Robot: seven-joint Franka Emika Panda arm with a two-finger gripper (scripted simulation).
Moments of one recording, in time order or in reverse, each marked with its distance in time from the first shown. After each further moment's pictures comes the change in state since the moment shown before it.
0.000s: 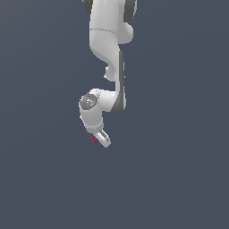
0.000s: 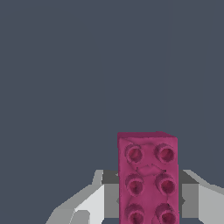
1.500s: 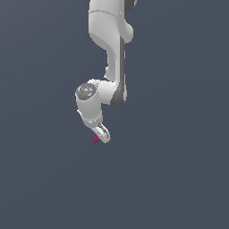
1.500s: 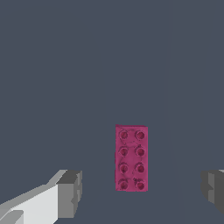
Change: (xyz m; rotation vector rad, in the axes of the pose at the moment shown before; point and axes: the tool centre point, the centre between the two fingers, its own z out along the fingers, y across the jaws) arm 0.000 0.000 -0.050 0.000 0.000 -0.006
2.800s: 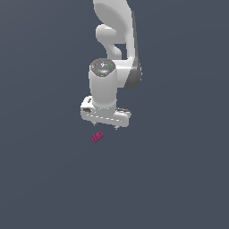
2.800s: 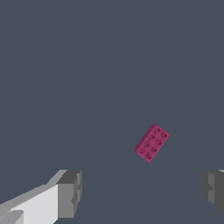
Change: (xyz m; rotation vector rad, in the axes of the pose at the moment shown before) arm -0.030 -0.051 -0.093 -0.012 0.043 -0.644
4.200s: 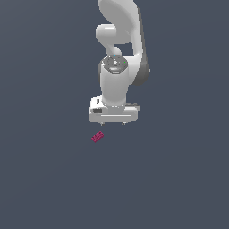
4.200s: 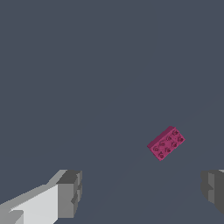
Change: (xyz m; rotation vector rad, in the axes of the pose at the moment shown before) arm -0.014 -0.032 -0.008 0.000 -0.021 -0.234
